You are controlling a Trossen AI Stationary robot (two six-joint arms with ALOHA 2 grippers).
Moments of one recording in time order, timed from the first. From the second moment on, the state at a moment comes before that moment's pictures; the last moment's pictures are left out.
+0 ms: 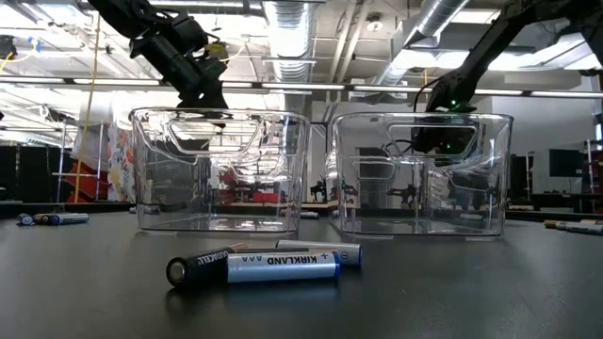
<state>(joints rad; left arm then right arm) 0.88 1.29 1.03 -0.40 0.23 0.02 -1.09 1.87 1.25 -1.04 0.08 0.21</state>
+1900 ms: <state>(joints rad) 0.88 1.29 1.03 -0.43 0.23 0.01 -1.05 1.87 1.21 -1.02 0.11 0.18</state>
